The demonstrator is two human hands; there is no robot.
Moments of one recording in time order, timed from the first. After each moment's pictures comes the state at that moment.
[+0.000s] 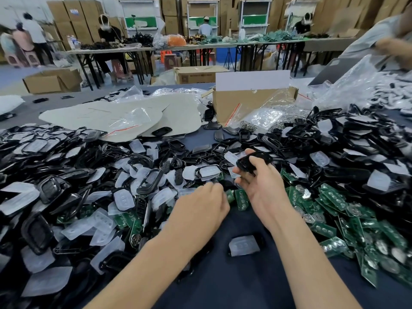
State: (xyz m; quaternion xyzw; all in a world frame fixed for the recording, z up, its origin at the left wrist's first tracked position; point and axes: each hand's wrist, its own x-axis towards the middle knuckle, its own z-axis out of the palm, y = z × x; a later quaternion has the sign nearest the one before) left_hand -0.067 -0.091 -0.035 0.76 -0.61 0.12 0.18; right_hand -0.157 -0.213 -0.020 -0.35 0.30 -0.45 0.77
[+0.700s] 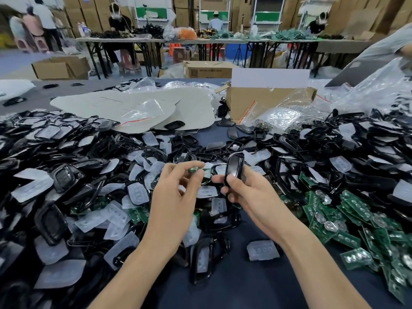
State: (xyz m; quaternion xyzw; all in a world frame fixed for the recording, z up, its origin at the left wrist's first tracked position) left_hand -0.028 -0.059 -0.030 0.69 -0.39 -0.06 0.60; right_hand -0.143 -0.189 -0.040 -0.63 0.19 -0.27 0.70
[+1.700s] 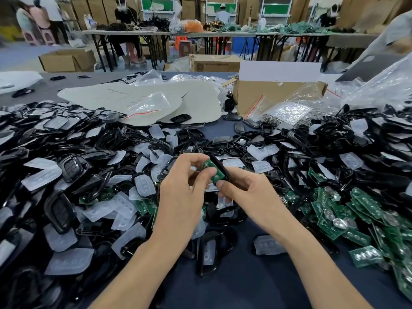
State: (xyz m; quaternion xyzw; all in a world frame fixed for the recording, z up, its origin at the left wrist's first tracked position) left_hand -0.031 -0.061 -0.035 0.67 -0.39 -0.04 0.63; right_hand -0.140 -0.173 -0.037 -0.75 0.17 -0.25 0.58
